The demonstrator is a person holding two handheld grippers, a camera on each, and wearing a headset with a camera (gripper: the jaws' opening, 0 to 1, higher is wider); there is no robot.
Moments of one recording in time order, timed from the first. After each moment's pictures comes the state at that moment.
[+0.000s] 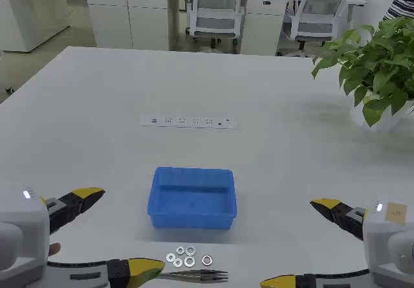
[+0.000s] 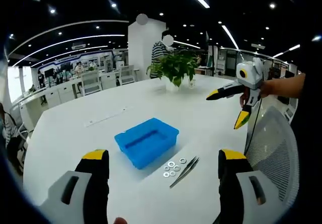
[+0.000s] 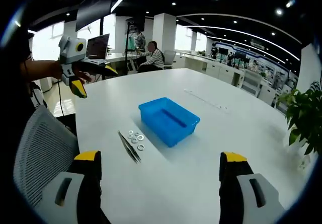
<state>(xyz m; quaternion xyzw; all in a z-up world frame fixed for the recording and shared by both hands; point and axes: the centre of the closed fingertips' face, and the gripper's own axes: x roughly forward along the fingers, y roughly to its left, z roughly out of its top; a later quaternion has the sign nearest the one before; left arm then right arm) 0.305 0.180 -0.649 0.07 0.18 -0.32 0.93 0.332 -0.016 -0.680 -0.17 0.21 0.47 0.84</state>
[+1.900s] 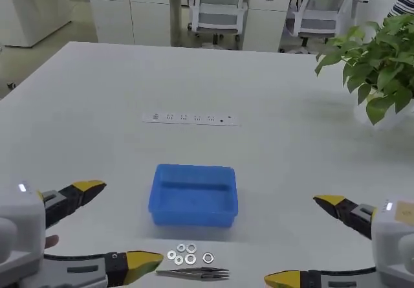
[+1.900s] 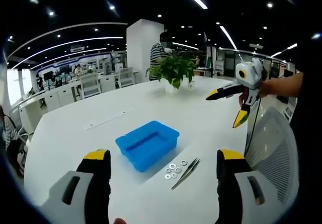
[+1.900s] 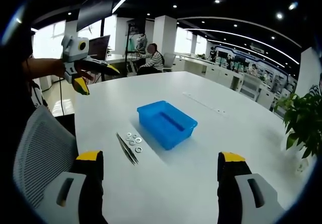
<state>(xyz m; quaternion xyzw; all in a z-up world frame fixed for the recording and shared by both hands) 0.307 0.183 -0.643 0.07 0.17 -0.32 0.93 0.336 -0.019 -0.674 -0.17 0.20 0.47 0.84</state>
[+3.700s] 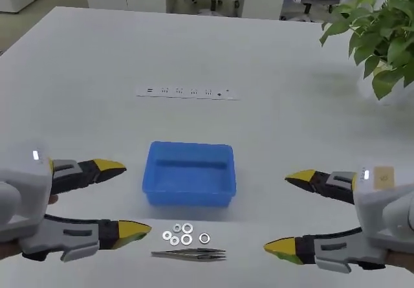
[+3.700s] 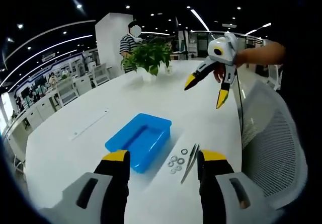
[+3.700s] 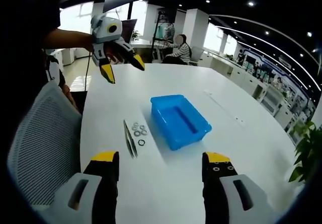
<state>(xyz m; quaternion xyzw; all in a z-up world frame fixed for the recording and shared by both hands) 0.325 0.170 -0.668 0.16 0.20 -0.43 0.87 0.348 0.003 -0.692 -0.26 0.20 0.56 0.76</state>
